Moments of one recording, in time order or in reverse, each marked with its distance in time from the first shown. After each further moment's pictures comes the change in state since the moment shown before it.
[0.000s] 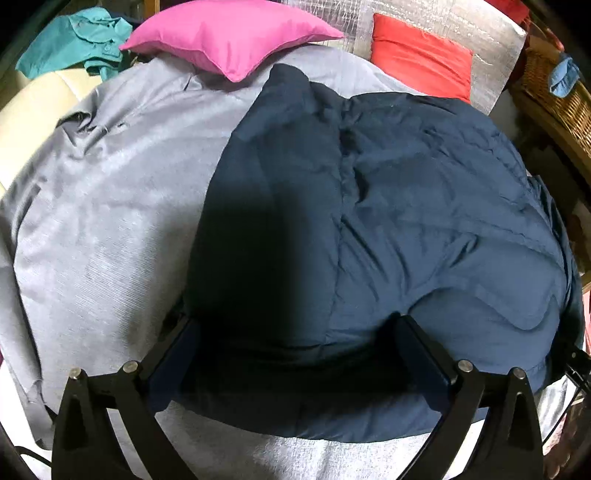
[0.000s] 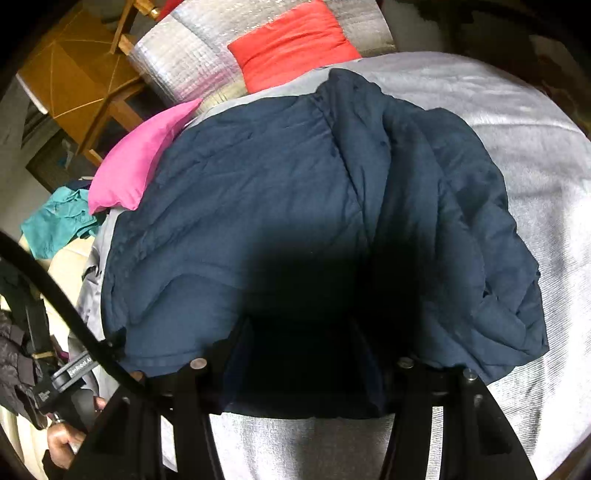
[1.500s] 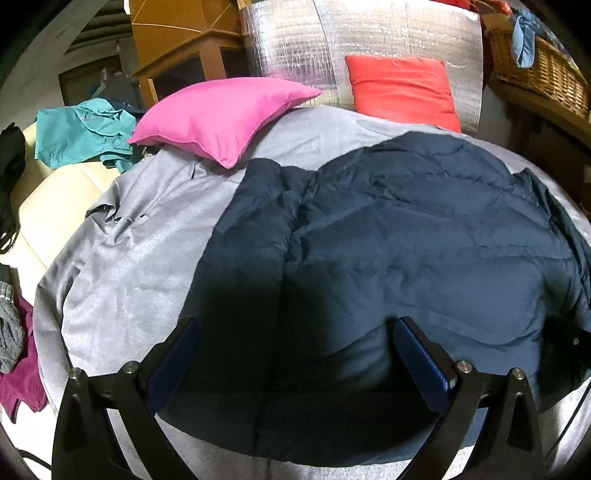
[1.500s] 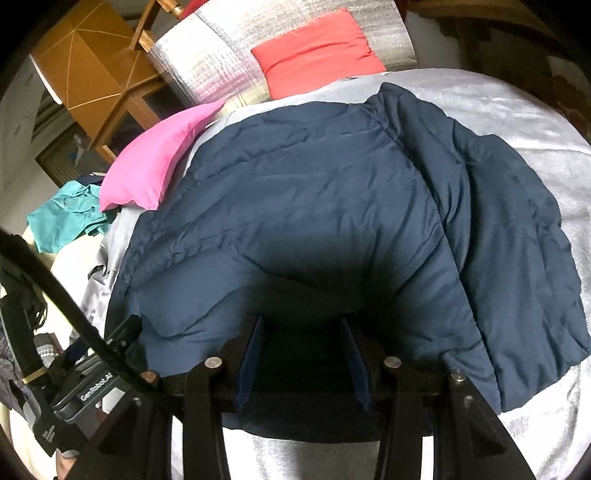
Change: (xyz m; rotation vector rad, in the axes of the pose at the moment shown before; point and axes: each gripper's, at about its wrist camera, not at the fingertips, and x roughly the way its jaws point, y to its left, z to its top) left arm -0.032 -0.053 -0.004 0.169 -0.252 0.197; right arm 0.016 0.047 -0.010 -0.051 -0.052 0.022
